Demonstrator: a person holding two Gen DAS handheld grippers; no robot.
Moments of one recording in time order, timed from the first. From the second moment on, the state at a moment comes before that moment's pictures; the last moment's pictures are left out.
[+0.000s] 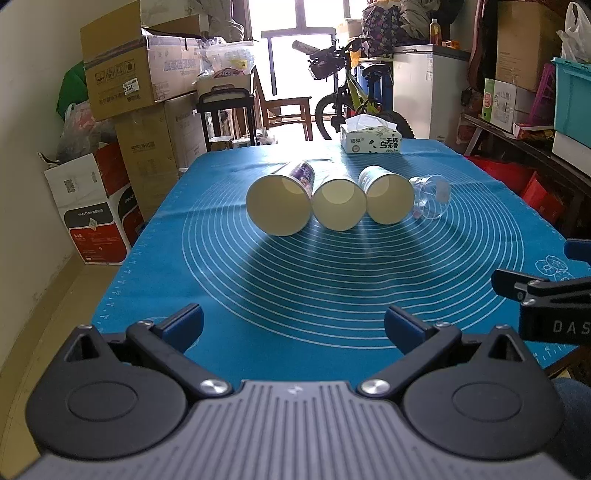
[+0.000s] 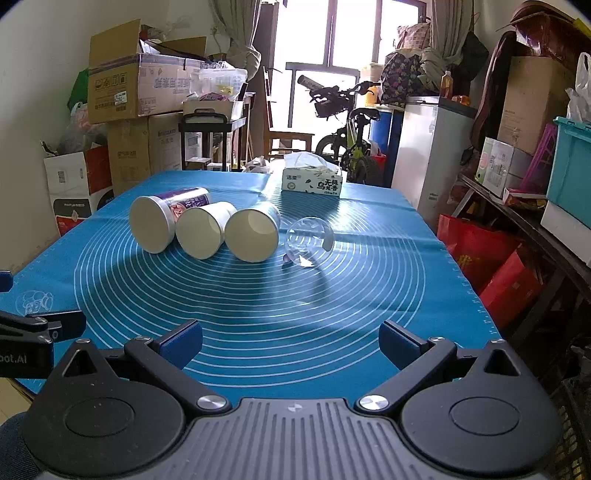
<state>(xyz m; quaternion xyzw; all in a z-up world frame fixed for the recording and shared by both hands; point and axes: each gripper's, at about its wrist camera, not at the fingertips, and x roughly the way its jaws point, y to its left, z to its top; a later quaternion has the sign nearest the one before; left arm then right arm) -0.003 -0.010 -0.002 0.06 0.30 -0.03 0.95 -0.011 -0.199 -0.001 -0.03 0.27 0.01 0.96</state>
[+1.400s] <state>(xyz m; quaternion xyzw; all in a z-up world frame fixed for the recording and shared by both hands) -0.005 -0.010 -0.002 0.07 0.30 -0.03 0.95 -0.012 -0.201 -0.001 -0.04 0.28 0.00 0.96</state>
